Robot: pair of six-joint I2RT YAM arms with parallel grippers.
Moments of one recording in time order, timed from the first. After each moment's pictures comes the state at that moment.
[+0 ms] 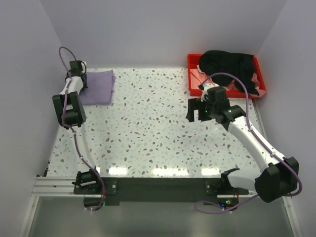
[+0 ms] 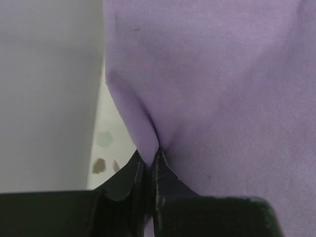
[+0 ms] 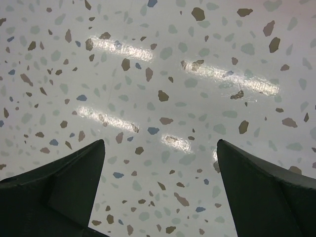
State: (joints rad) left arm 0.23 2.43 1.99 -0.40 -0.23 0.21; right arm 0.37 1.23 1.04 -0.60 -0.07 0.21
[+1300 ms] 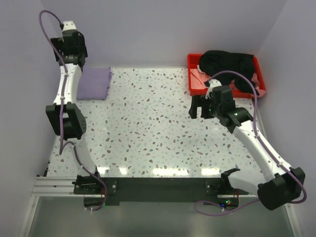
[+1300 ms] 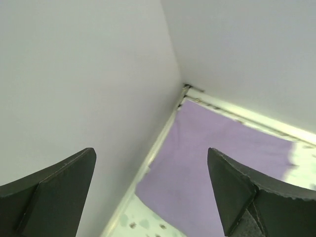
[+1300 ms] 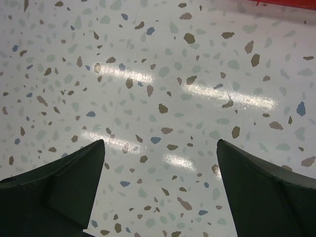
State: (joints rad) left arm 0.14 2.15 2.13 -0.38 -0.51 0.12; right arm 0.37 1.18 1.07 -0.60 -0.02 0.24
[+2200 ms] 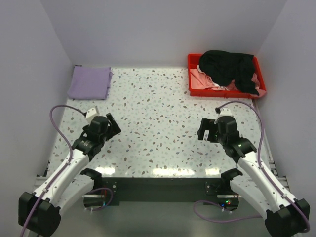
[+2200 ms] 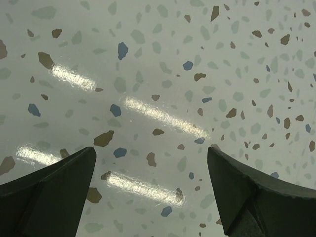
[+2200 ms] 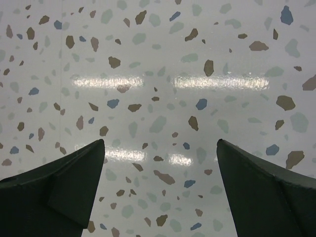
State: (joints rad) left arm -0.35 0.82 0.53 -0.44 -0.38 -0.73; right arm 0.37 0.77 0.59 -0.53 0.11 0.39
